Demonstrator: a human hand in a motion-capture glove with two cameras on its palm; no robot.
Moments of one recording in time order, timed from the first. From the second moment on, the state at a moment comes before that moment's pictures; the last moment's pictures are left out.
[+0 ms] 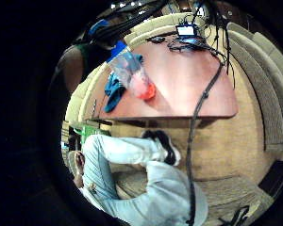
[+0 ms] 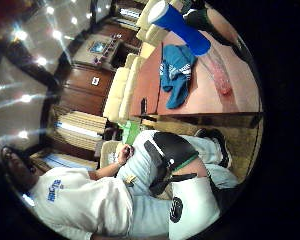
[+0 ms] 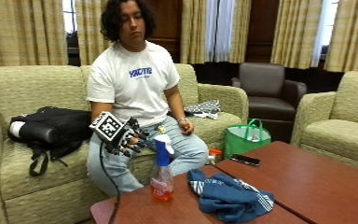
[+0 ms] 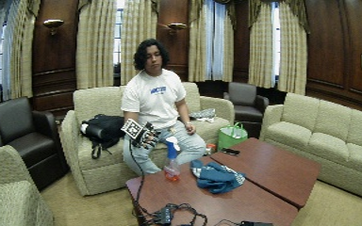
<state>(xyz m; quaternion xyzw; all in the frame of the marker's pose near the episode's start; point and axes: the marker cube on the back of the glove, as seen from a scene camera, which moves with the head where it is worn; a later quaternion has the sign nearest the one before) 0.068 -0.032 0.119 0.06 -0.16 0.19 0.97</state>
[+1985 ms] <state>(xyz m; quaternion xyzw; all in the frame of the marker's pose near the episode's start) 0.128 -0.211 0.226 0.13 -0.36 0.27 0.88</state>
